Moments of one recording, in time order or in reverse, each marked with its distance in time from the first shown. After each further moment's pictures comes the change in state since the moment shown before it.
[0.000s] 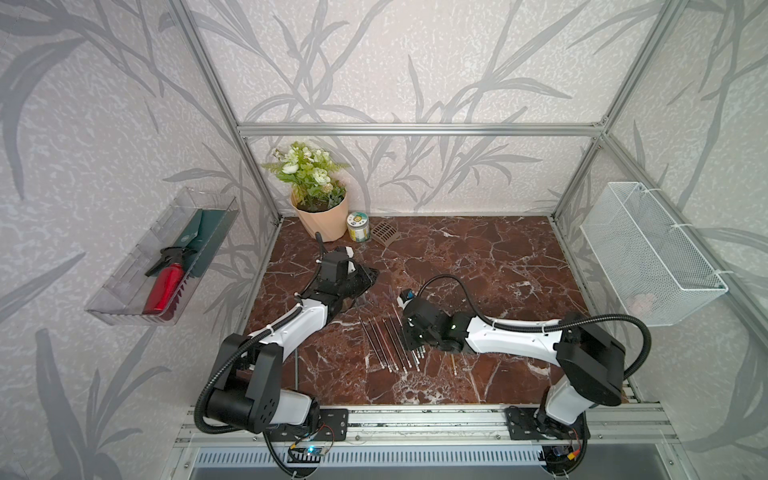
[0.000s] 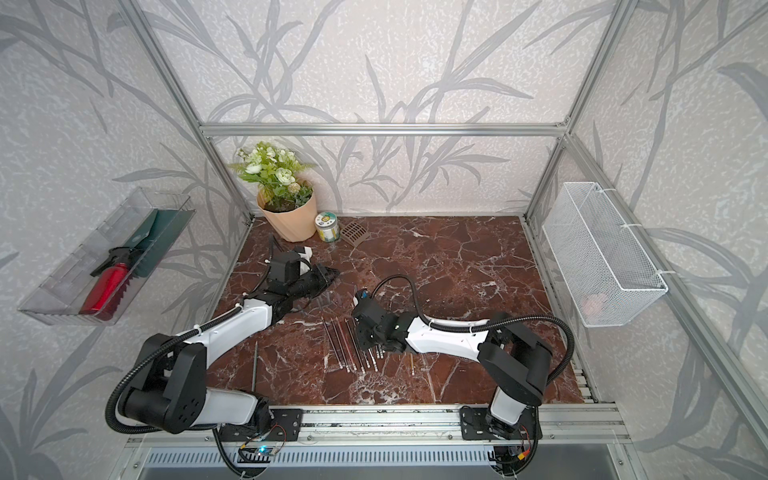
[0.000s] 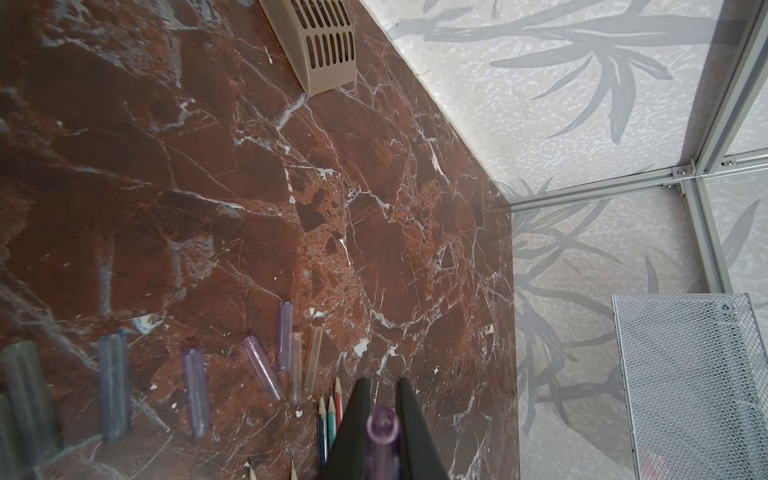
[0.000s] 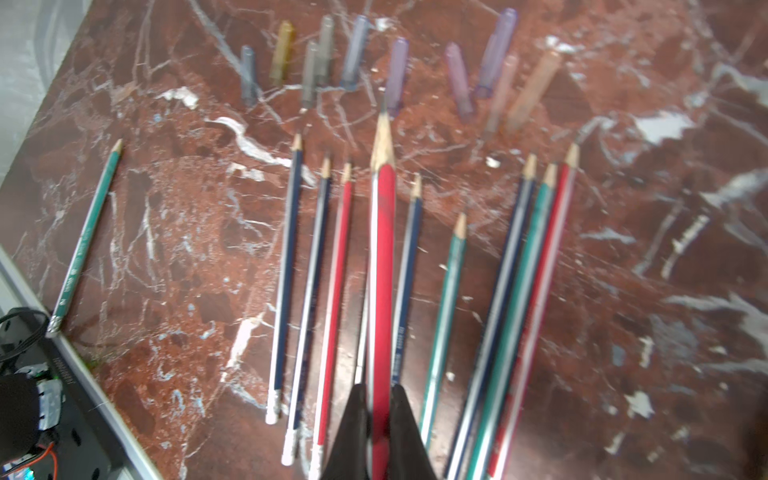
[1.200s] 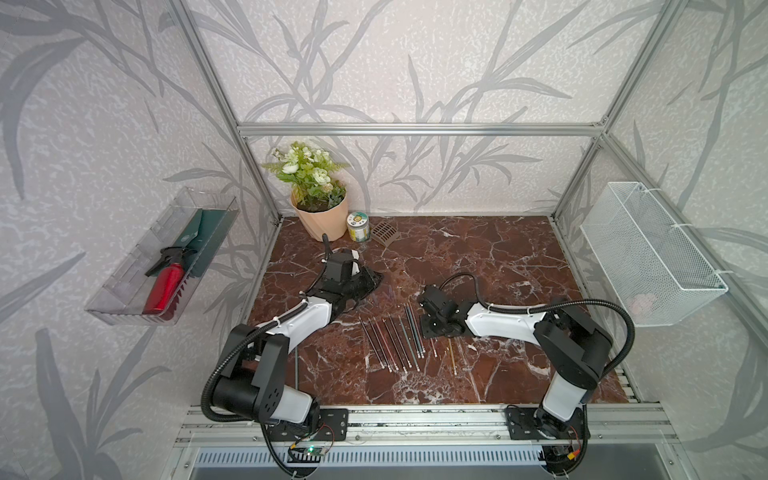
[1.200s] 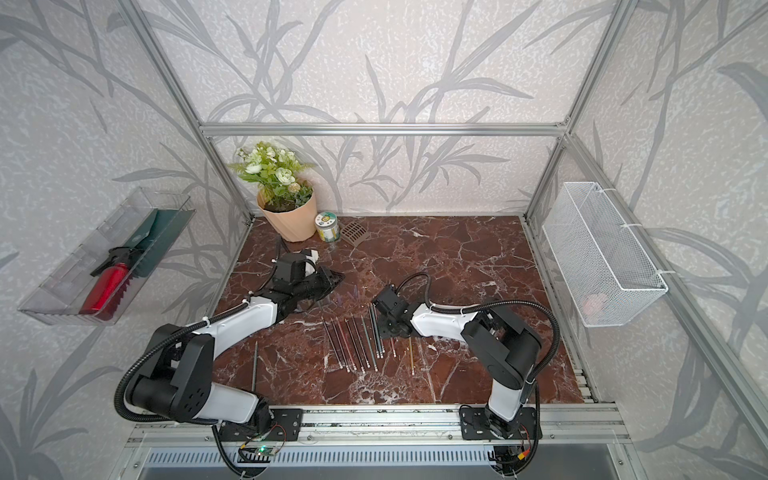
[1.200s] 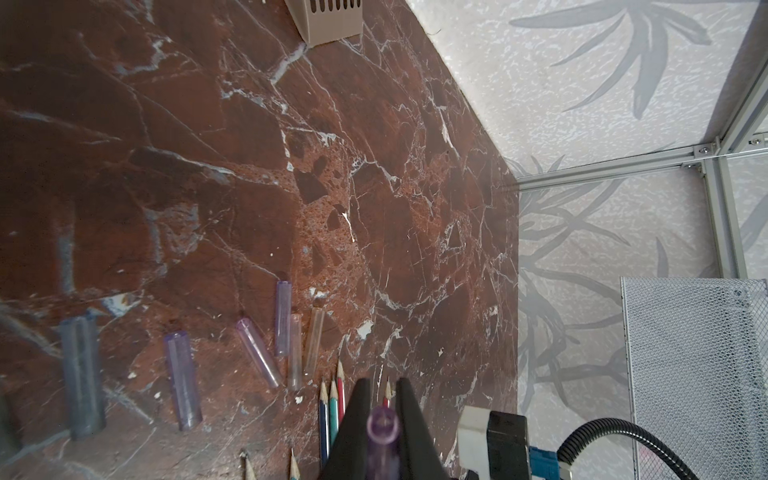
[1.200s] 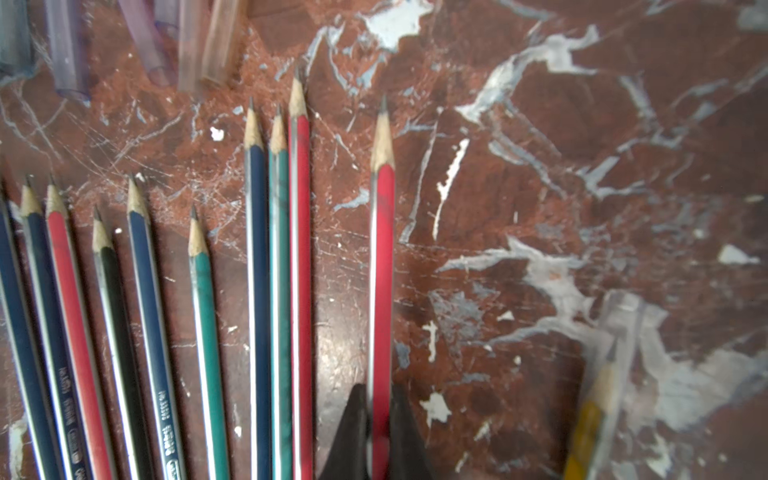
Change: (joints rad) left arm -0.022 0.056 0.009 0.000 0.039 -0.008; right arm -0.164 0.110 -0.012 -0.089 0.009 0.066
